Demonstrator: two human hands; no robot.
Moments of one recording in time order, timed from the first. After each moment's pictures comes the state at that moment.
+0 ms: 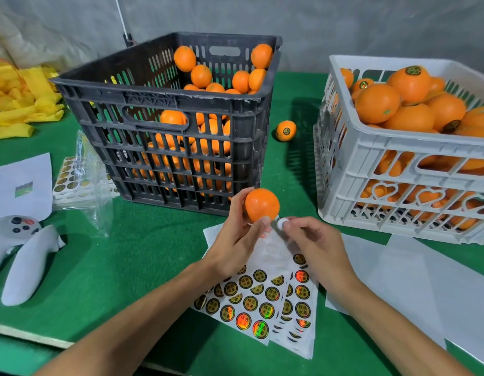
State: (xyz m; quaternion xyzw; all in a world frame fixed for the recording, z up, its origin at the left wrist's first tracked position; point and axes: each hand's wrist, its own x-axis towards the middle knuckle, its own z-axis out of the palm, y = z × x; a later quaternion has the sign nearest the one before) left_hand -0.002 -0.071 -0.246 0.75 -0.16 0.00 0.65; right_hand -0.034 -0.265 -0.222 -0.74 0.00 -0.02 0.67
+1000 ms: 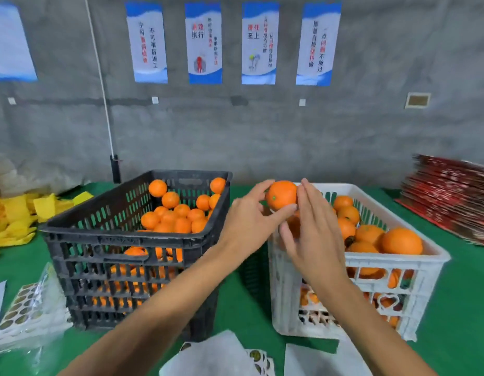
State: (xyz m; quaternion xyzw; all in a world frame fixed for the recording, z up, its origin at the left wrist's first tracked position) left_hand 0.086 -0.190 -0.013 0.76 -0.26 0.24 0.54; right_hand 0.027 -0.333 -0.031 -0.87 -0.08 -0.47 0.14
